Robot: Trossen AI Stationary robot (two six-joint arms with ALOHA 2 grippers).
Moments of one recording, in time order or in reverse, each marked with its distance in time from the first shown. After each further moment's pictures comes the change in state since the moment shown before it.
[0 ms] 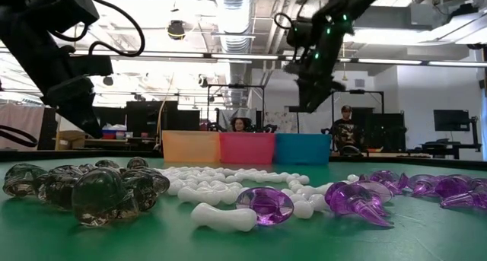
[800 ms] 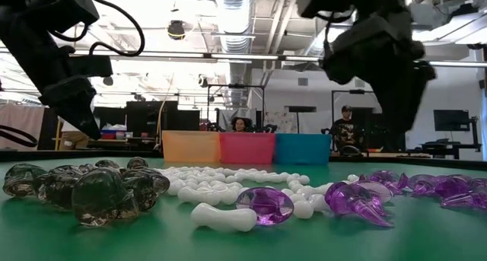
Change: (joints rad) left arm 0.000 0.000 0.000 0.002 0.035 0.004; right arm 0.800 0.000 -0.202 -0.225 -0.179 0.770
